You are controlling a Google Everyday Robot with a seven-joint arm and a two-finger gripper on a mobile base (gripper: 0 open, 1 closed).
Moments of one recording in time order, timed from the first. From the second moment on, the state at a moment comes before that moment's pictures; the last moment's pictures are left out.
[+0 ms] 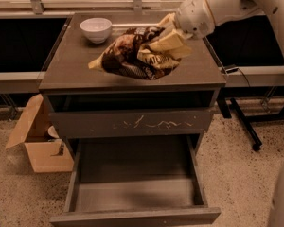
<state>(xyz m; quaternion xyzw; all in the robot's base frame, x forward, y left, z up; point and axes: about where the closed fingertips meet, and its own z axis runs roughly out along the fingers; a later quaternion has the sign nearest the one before) 0.624 -0.041 0.967 -0.68 0.55 0.27 0.40</state>
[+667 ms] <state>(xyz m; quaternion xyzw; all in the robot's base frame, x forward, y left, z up) 0.540 -0.060 0.876 -0.72 0.53 0.33 0.31</state>
